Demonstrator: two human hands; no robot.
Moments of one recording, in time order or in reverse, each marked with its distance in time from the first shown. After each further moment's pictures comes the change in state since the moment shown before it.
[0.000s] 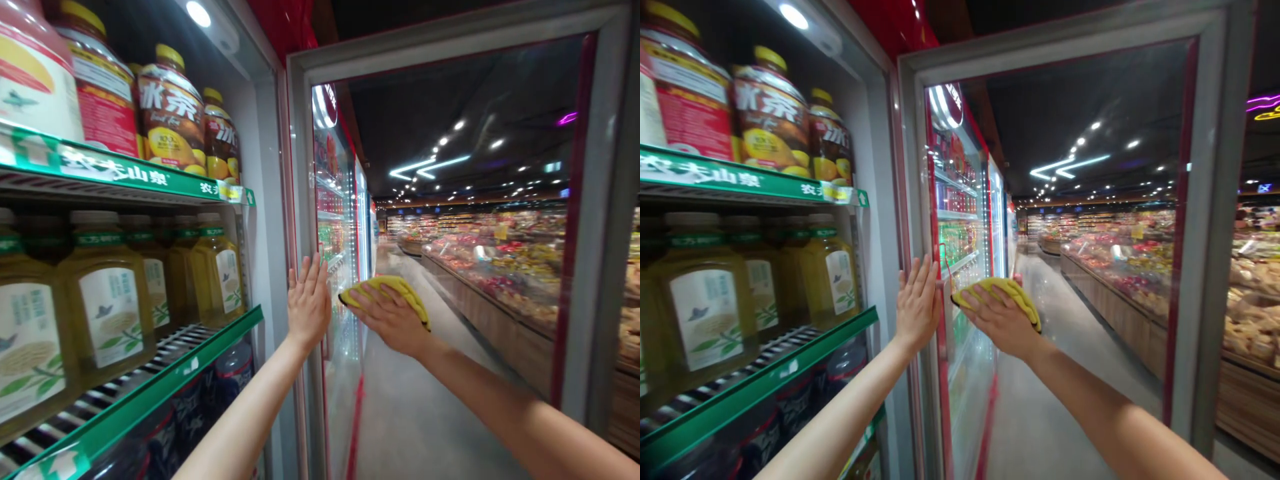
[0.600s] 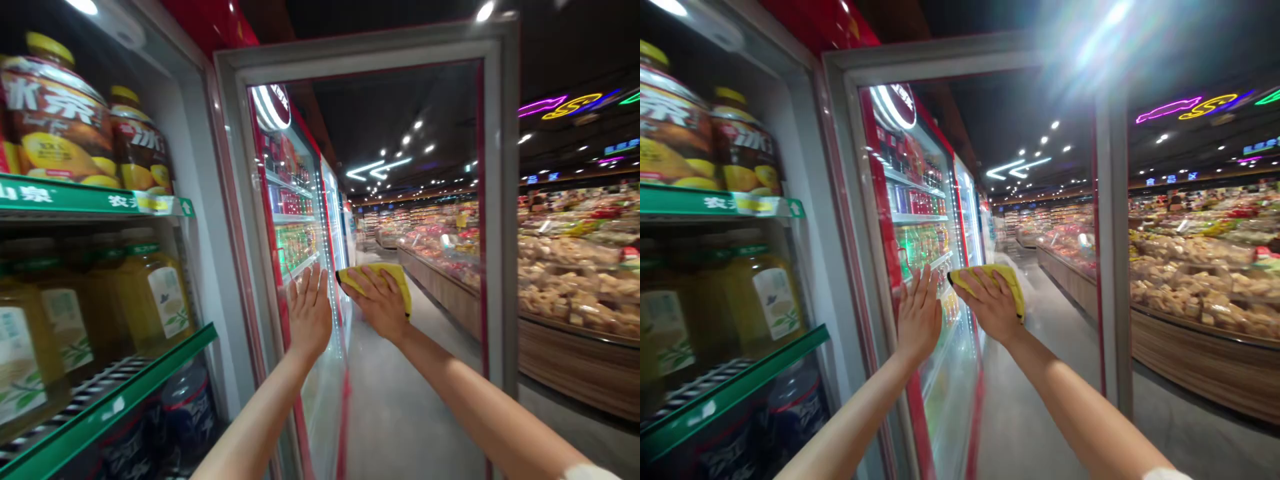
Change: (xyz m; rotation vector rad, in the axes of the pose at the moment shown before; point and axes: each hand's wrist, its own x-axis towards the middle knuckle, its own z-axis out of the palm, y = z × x) left_hand 0.005 0.075 0.033 -0.089 -0.058 0.033; right_hand -0.041 0.036 -0.003 -0.148 0.134 0.352
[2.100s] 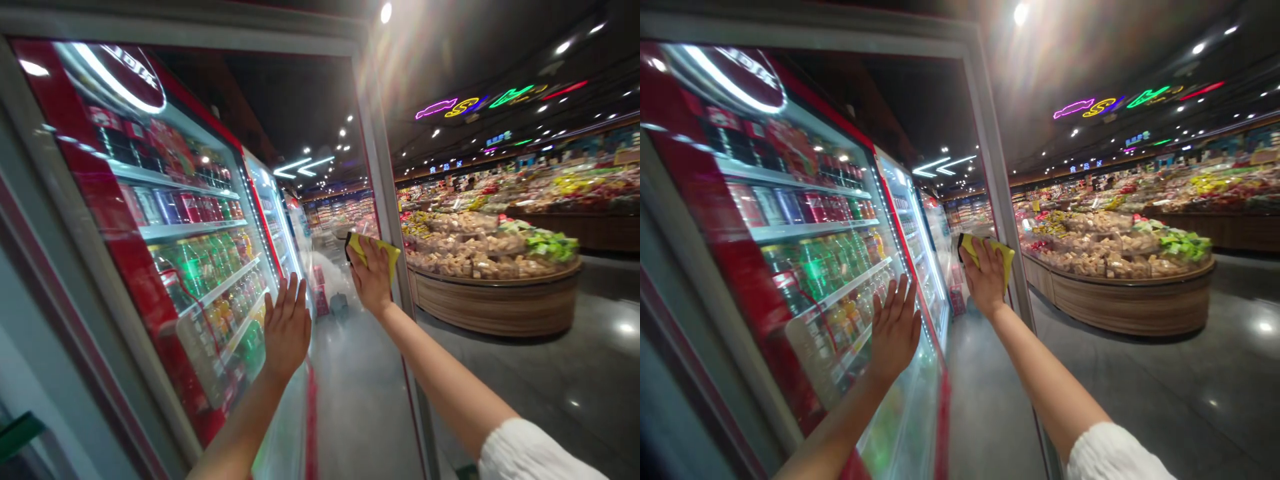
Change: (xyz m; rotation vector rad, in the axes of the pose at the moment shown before) left_hand 0.030 0.108 0.059 -0.141 0.007 0.184; right_hand -0.066 0.146 -0.019 -0.113 0.048 0.448
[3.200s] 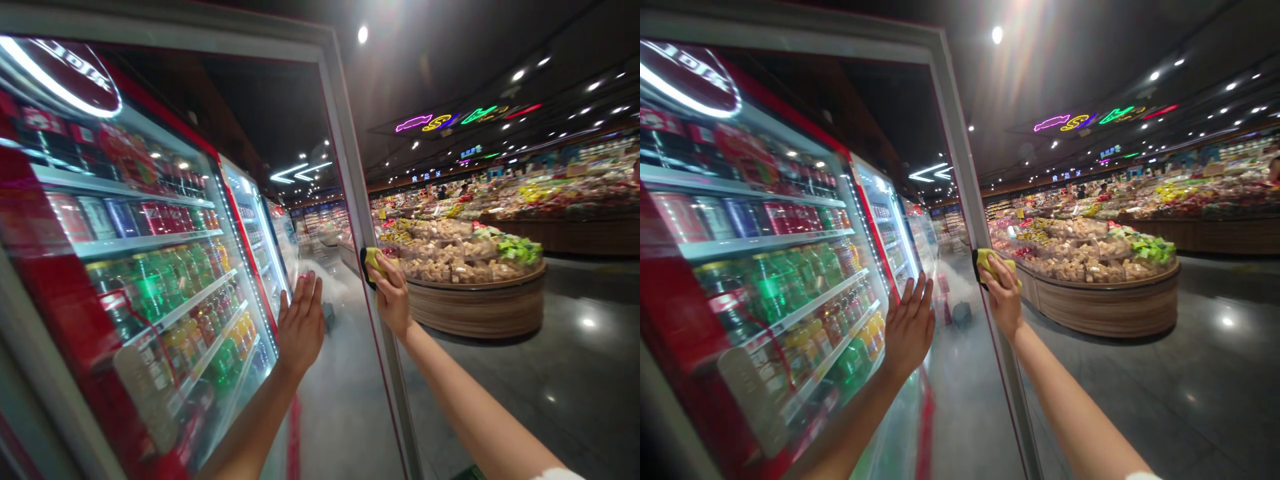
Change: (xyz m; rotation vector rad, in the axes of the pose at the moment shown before) left_hand 0.050 0.068 0.040 -0.045 0.058 0.081; right_hand -0.007 0.084 -0.060 0.285 0.187 -0.089
